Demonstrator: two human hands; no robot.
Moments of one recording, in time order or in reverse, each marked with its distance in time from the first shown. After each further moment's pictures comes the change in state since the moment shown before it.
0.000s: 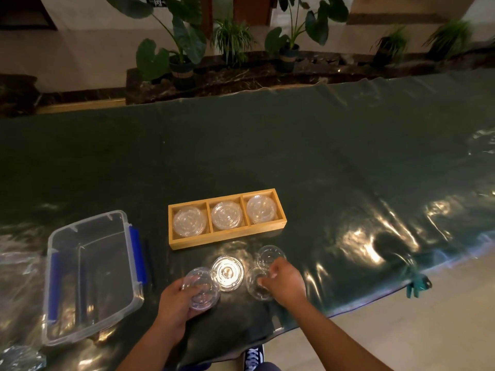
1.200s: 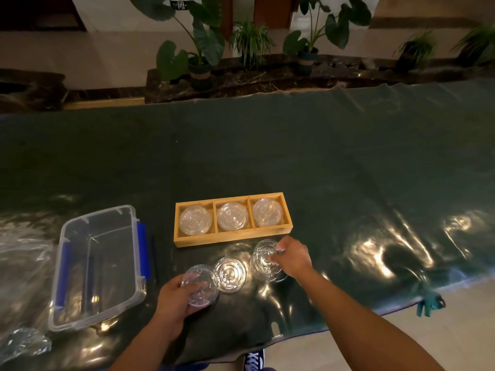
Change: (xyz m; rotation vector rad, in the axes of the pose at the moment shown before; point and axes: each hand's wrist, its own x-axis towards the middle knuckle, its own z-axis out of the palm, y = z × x) left_hand 0.011 -0.005 -0.002 -0.030 0.069 -0.009; right_hand 0.063 -0.017 -0.037 -0.078 -0.038 -0.131
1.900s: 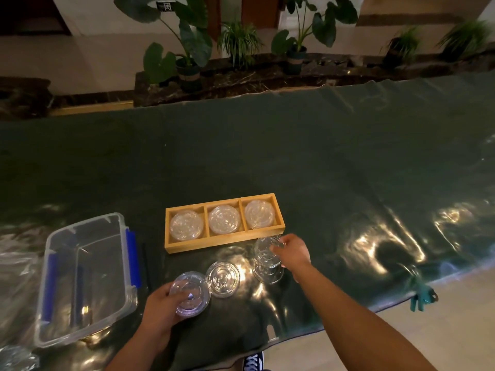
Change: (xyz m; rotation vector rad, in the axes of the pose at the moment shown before) left_hand 0.000 0.003 -0.008 0.101 0.065 0.051; right_hand 0.011 0.005 -0.010 0.357 0.059 0.219
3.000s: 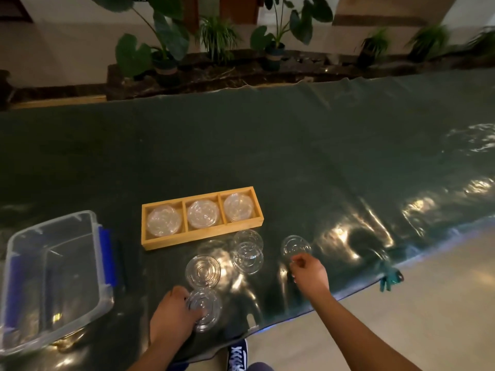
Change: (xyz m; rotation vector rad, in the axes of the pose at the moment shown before) left_hand -0.017 -0.039 0.042 1.081 0.015 0.309; right_hand -0.058 0.076 -0.057 -0.030 0.130 -0.006
